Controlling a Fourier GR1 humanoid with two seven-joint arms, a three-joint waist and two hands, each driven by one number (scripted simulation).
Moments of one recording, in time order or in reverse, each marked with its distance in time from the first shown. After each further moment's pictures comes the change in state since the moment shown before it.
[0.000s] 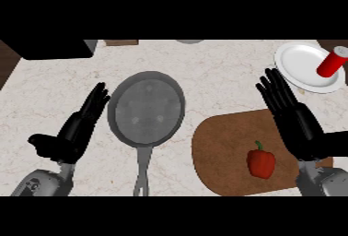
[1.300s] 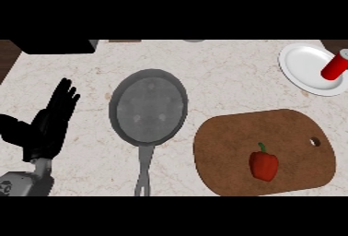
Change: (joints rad) left arm 0.036 0.007 0.172 -0.046 0.024 0.116 0.196; right arm 0.552 -0.527 -0.453 -0.349 0.377 0.152 -0.096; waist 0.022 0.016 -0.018
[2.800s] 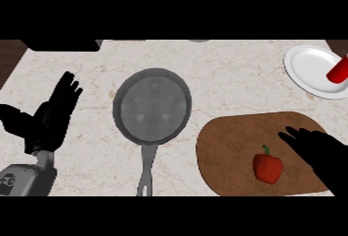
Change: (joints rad) left arm -0.048 -0.049 0.053 0.014 -0.058 -0.057 0.050; right arm -0.512 -0.056 0.610 -0.195 0.313 0.567 0.926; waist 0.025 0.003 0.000
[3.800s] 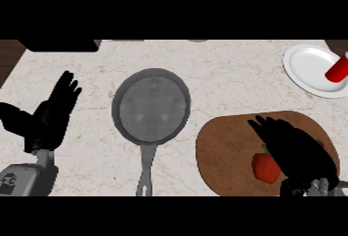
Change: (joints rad) left arm -0.004 -0.055 0.065 0.000 -0.061 -0.055 0.028; right arm -0.116 0.354 0.101 0.254 0.272 0.095 0.015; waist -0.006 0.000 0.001
